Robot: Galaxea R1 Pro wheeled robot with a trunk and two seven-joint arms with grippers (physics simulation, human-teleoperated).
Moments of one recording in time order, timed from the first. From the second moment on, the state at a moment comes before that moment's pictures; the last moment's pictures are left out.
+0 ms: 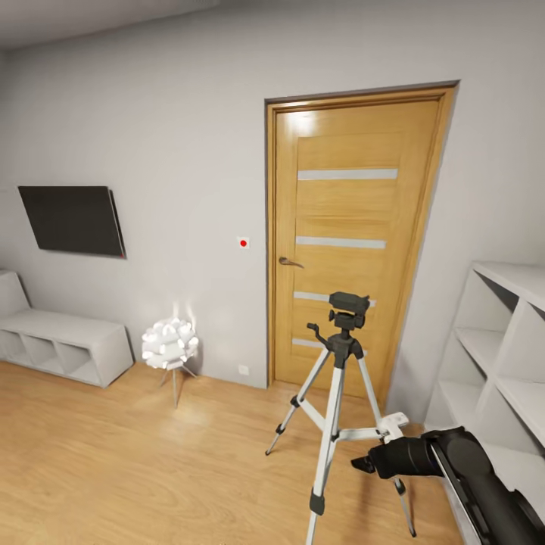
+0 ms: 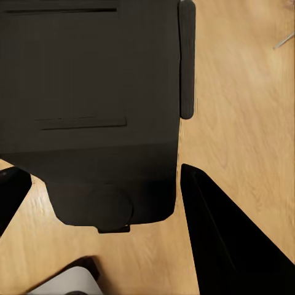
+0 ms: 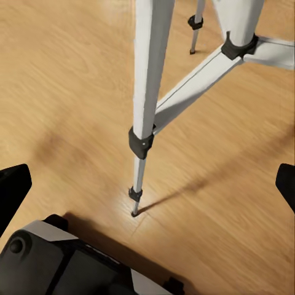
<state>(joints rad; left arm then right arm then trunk) 0.37 0.08 0.48 -1.51 0.89 0.38 0.45 -0.28 -0.21 0.00 -1.40 0.25 1.01 0.84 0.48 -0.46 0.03</state>
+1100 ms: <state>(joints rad) 0.36 0.07 0.48 -1.51 0.88 0.38 0.45 -0.18 -0.22 -0.01 -1.44 0.25 0.77 0.83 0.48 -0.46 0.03</state>
